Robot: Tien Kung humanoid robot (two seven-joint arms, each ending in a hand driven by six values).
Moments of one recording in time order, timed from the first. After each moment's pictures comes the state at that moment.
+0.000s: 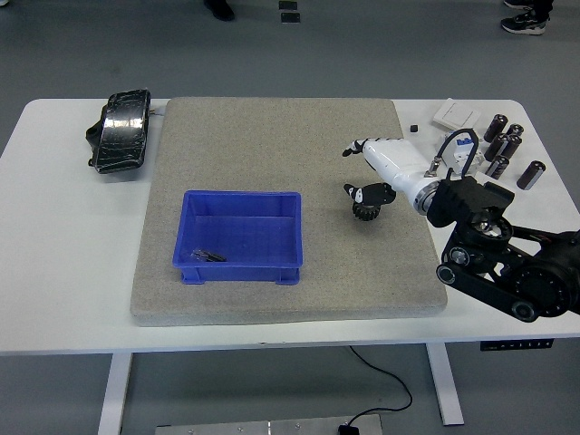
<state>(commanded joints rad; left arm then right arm) 0.02 0.30 -0.54 -0.35 0.43 0.30 0.27 0.84 -0.45 0.30 1.21 -1.72 -0.23 -0.33</state>
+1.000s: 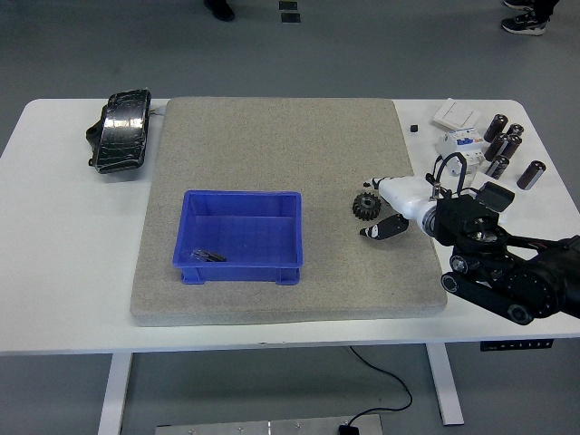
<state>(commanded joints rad) 0.02 0.30 -0.54 -0.35 0.43 0.31 0.26 0.85 -0.43 0.19 1.09 -1.66 -0.17 -0.33</state>
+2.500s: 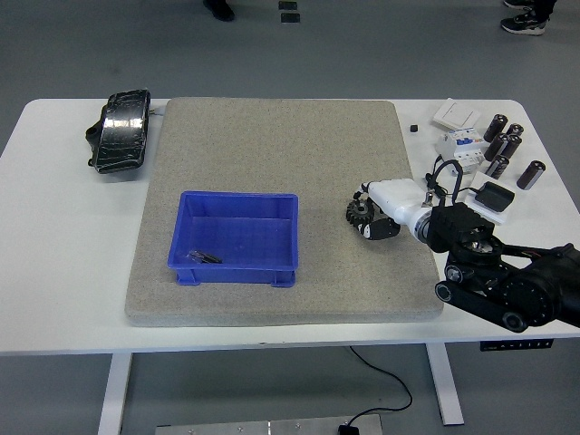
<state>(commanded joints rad) 0.02 0.30 -0.53 -0.35 0.41 0.32 0.24 0.83 -0.42 0.19 1.12 -1.65 -0.25 -0.30</state>
